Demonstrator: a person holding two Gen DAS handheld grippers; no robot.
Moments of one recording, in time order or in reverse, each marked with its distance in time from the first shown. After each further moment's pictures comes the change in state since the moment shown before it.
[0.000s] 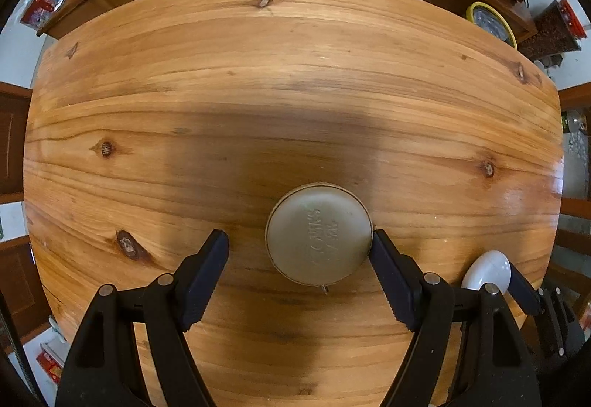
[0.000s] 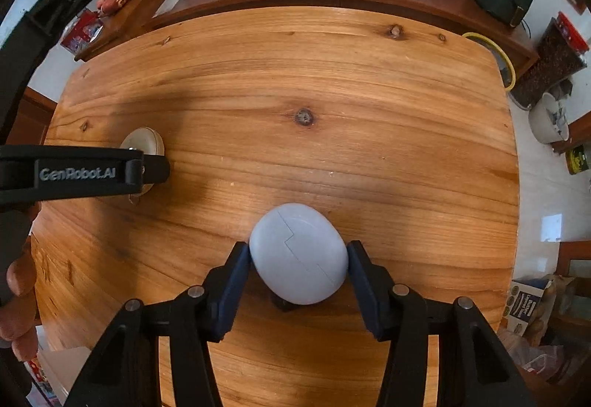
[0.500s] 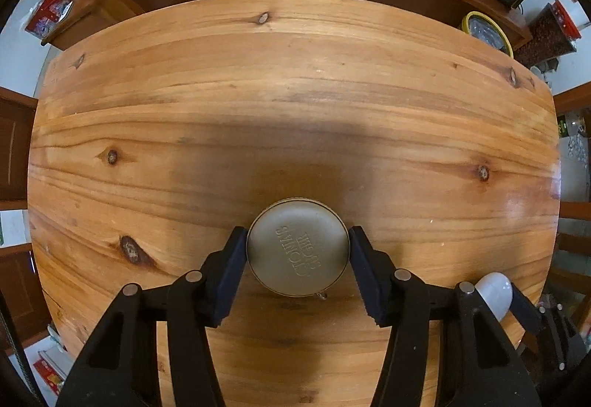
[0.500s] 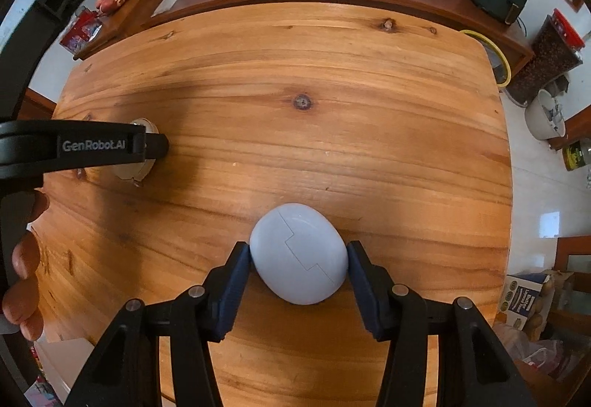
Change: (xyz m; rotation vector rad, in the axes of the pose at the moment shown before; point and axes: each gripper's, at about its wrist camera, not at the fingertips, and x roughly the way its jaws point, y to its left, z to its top) left arm -0.013 -0.004 -0.005 0.016 -0.066 0.011; right arm -0.007 0.007 -0.017 0.008 -0.001 -0.010
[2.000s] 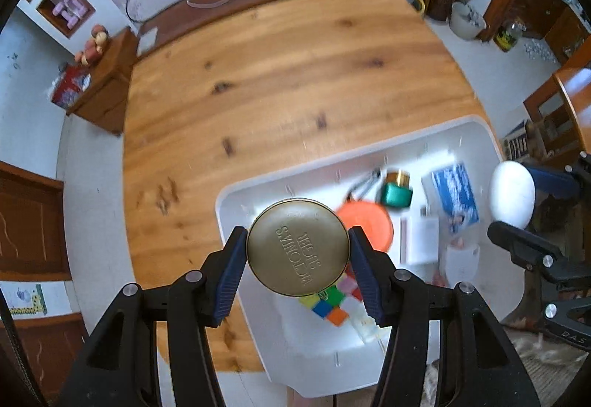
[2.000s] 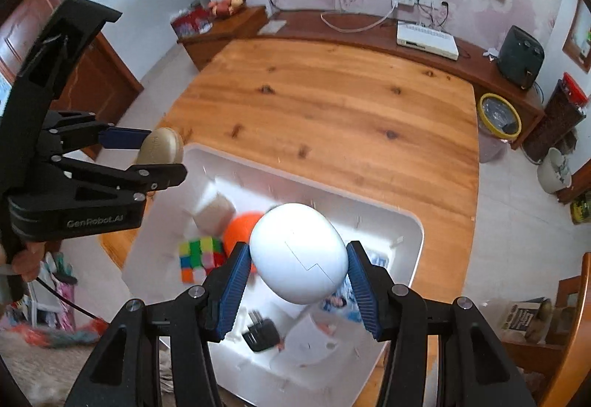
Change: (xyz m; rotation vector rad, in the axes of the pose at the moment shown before) left arm -0.145 0.028 -0.291 0.343 -0.193 0.068; right arm -0.188 0.079 -0.233 -0.235 -0.203 0.107
